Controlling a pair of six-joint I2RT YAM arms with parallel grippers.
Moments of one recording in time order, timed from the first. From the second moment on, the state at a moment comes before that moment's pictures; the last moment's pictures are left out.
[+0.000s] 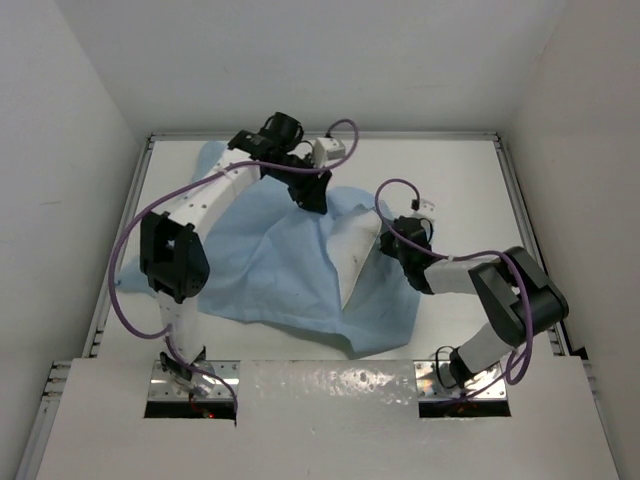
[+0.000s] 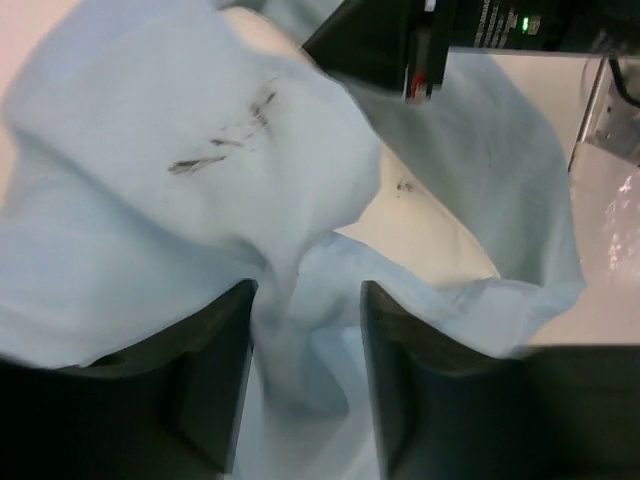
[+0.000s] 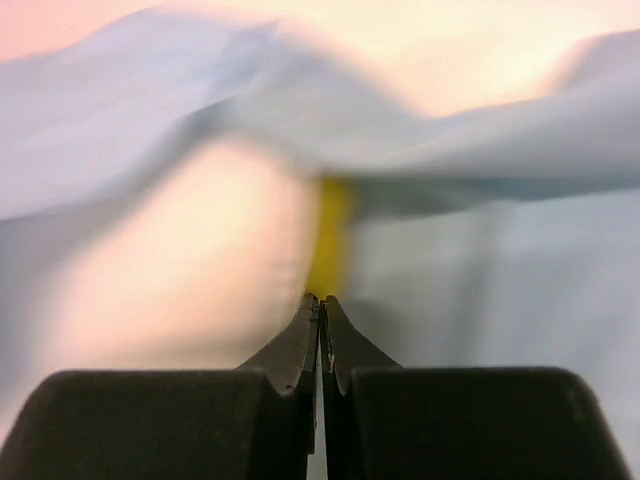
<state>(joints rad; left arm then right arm) -0.44 1.91 1.84 -0.95 0.70 0.42 0.43 1.59 0.47 0.56 0.31 0.72</state>
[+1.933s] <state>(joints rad) -0.53 1.79 1.85 -0.90 0.82 0.32 0.51 1.67 0.63 0.75 -0.06 0.78</state>
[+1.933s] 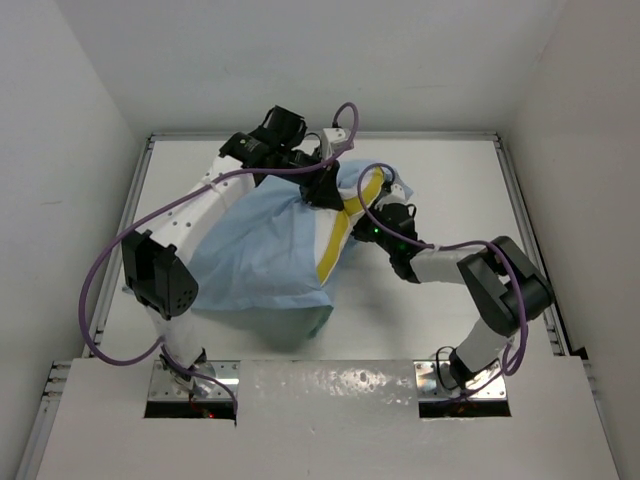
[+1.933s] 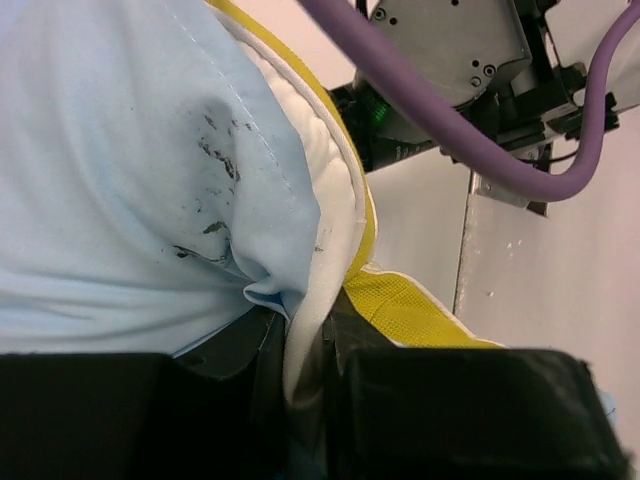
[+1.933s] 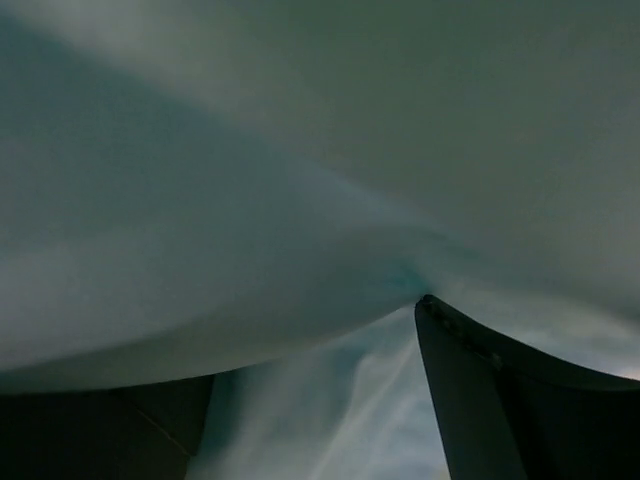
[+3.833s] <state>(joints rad) -0.59 2.16 1.77 -0.74 0.52 0.52 0.17 1.21 0.43 0.54 -0.66 0.50</state>
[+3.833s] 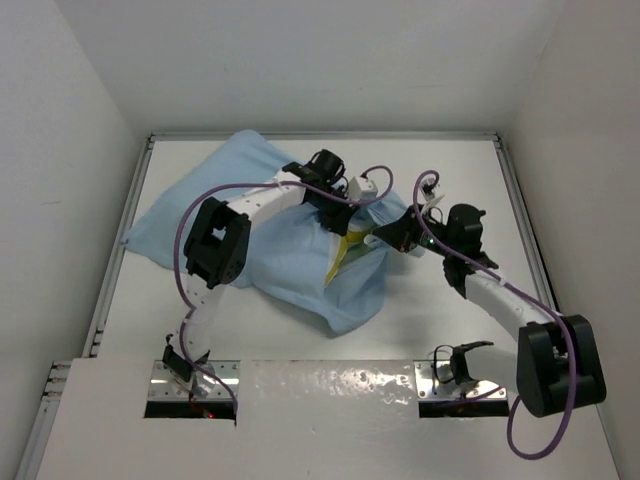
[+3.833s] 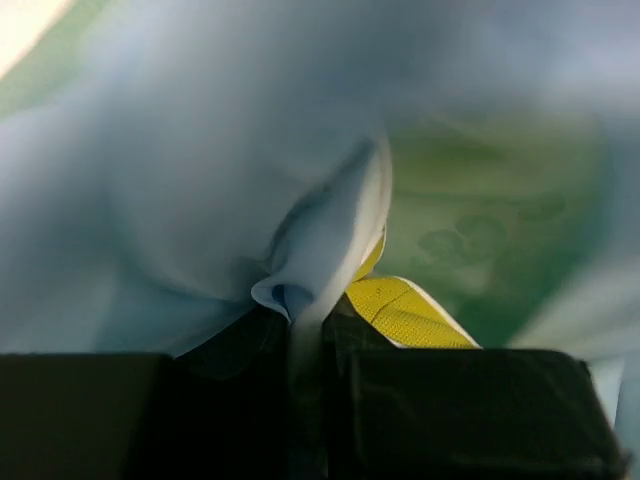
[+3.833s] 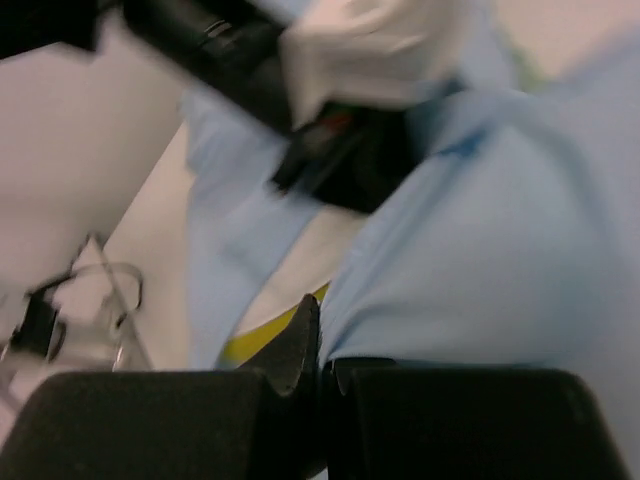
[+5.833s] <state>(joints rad) -0.26 2.13 1.69 -0.77 0.53 0.33 0.35 1.25 0.43 0.37 -0.48 0.44</state>
